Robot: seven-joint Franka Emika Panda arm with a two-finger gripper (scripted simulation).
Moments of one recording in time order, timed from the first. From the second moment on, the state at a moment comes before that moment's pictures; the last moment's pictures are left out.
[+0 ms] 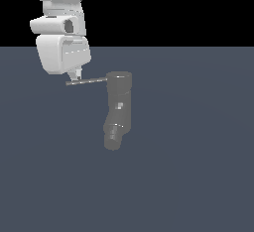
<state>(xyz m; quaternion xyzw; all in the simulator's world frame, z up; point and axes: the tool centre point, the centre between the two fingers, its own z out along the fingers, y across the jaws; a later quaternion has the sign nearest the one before) -0.036 0.147 0.201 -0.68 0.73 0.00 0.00</state>
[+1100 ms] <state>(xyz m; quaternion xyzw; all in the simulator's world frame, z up) -0.084 0.129 0.201 -0.69 0.73 0.00 0.00</state>
